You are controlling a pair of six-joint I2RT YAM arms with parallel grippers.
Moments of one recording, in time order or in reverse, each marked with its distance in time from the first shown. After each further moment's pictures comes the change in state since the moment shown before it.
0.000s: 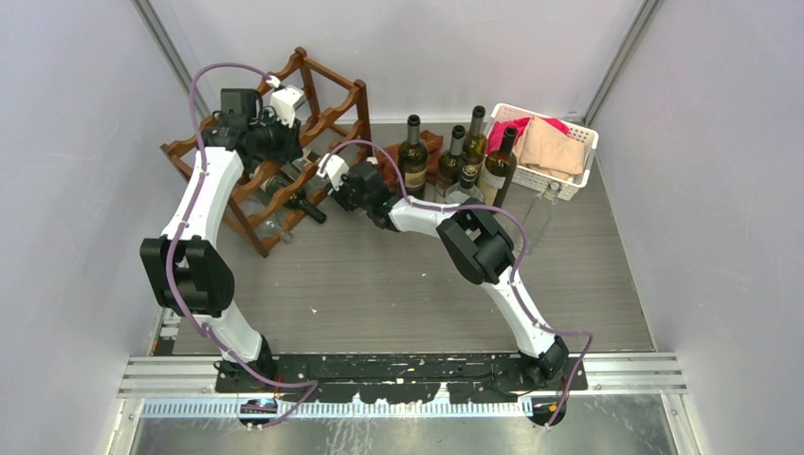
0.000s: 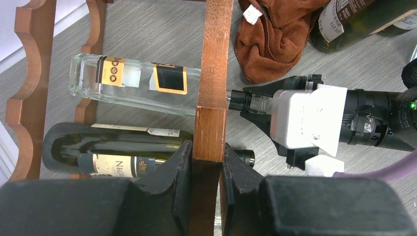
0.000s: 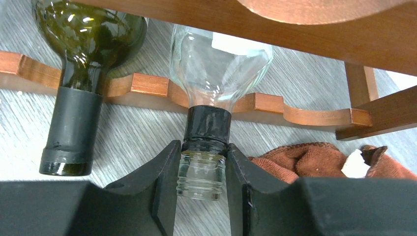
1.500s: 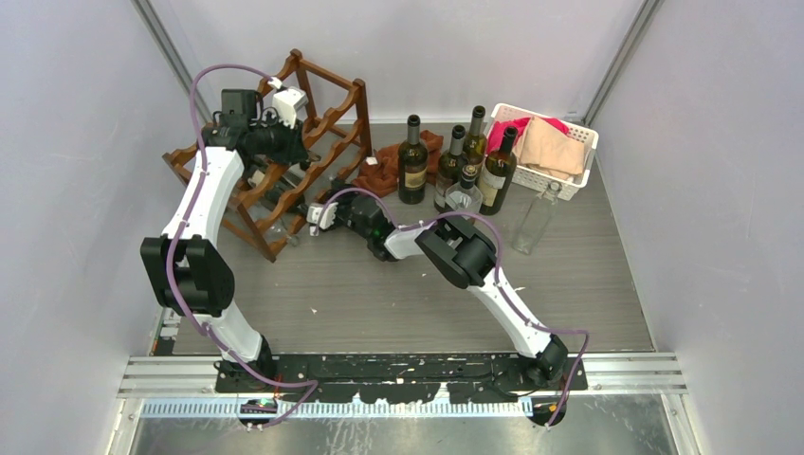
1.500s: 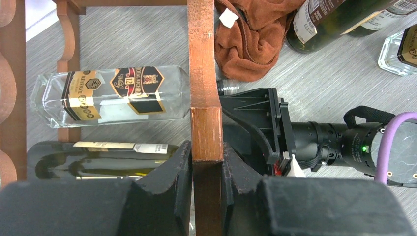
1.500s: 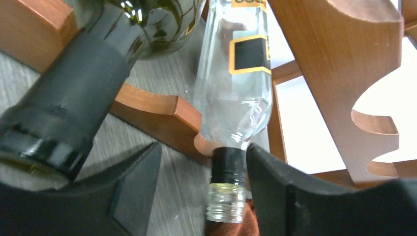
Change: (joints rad) left arm 0.001 0.007 0.001 -0.018 0.075 -0.014; right arm 0.063 0.129 -0.151 0.537 0.023 -0.690
